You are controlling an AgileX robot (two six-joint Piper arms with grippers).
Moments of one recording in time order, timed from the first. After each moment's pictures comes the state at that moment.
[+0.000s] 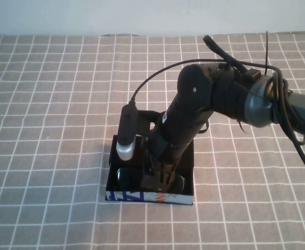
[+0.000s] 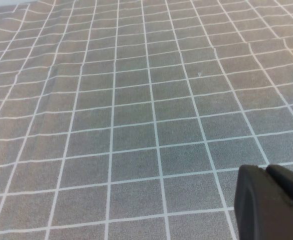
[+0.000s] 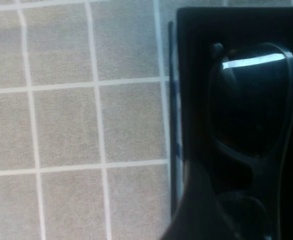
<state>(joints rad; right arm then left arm) 0.69 2.03 -1.65 0.36 0.98 -0.98 -0.06 -0.02 0.02 0.01 0.37 0.08</state>
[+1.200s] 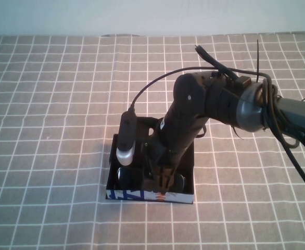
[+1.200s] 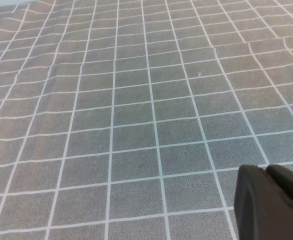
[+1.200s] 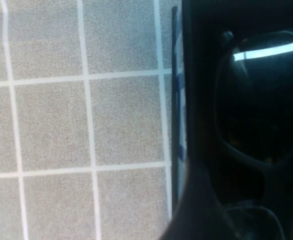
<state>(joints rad) 0.69 2.06 -1.65 0.34 0.96 -0.97 -0.06 -0.02 0.02 0.01 0.37 0.08</state>
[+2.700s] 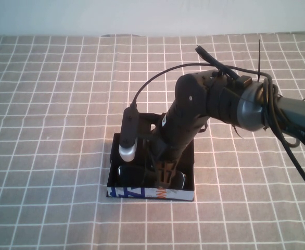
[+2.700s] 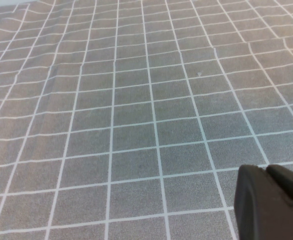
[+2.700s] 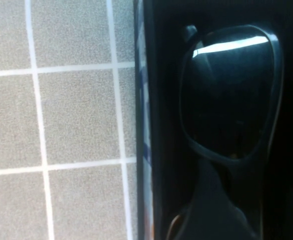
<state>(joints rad) 0.69 2.07 -1.65 0.30 0.90 -0.97 -0.06 -0.02 0.02 0.01 0.37 0.08</state>
